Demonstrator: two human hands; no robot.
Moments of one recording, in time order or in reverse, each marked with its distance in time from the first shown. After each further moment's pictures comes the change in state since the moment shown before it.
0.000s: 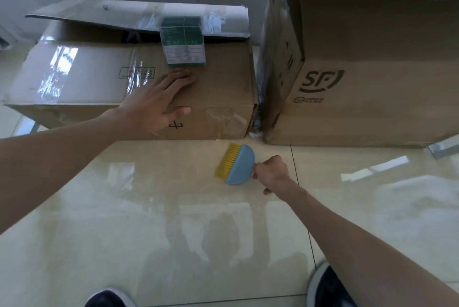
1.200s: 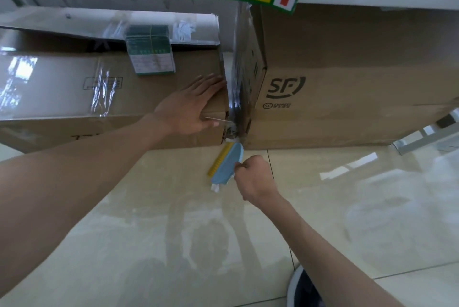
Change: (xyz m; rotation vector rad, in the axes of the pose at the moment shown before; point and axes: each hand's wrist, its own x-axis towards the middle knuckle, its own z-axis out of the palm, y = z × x) left_hand 0.084 0.085 0.026 0.009 0.030 0.152; right_hand -0.065 -0.020 -0.028 0.040 0.105 -0.200
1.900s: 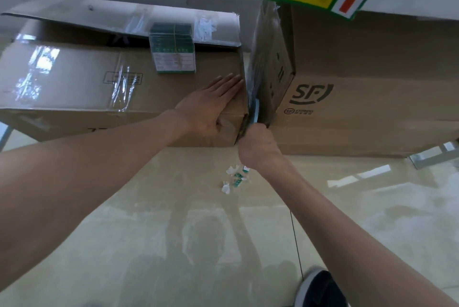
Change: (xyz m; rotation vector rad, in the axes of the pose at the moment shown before) left_hand 0.001 -0.007 0.005 0.055 -0.065 0.016; right_hand 0.027 -0.075 0.001 -0.351 0.051 -0.052
